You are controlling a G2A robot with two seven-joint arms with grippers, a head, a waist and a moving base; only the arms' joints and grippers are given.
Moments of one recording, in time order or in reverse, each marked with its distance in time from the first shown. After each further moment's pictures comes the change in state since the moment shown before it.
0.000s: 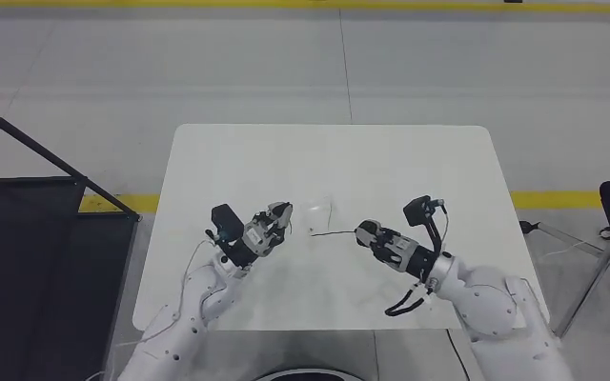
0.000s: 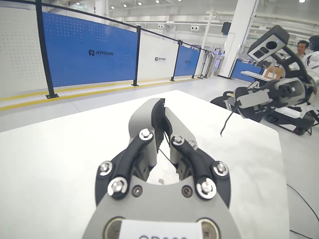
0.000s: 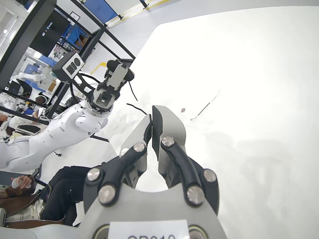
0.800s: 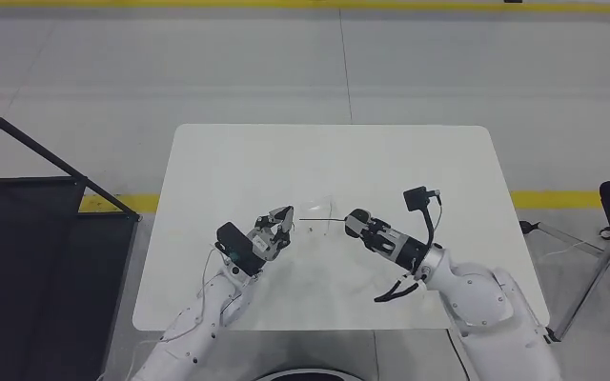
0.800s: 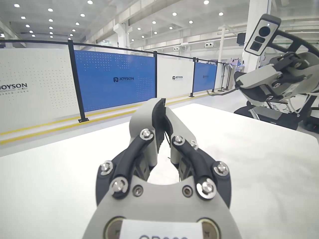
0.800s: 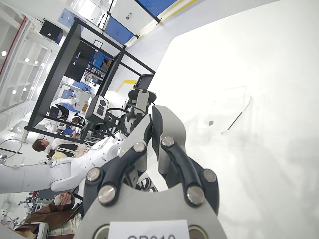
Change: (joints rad) left arm -0.035 -0.038 0.093 0.116 0.140 0.231 0.258; right arm 0.056 -0.017 -0.063 0.027 0.167 0.121 -0.065
